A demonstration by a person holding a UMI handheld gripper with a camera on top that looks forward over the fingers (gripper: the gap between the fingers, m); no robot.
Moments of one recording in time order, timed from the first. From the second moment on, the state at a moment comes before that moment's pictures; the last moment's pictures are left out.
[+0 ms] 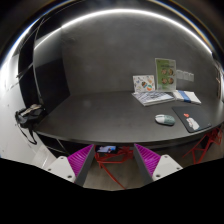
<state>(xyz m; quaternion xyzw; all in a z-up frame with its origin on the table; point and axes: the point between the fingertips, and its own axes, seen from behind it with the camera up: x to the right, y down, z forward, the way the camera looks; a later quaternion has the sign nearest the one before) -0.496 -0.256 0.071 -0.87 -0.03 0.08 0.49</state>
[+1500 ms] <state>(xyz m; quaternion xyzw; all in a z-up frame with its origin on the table) -0.246 0.024 -0.013 -0.89 -0.03 0.02 0.46</state>
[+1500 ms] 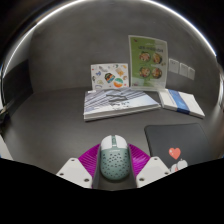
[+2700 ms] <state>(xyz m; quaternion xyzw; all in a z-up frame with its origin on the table) -0.007 -0.001 -0.003 -0.87 0.02 0.03 0.49</state>
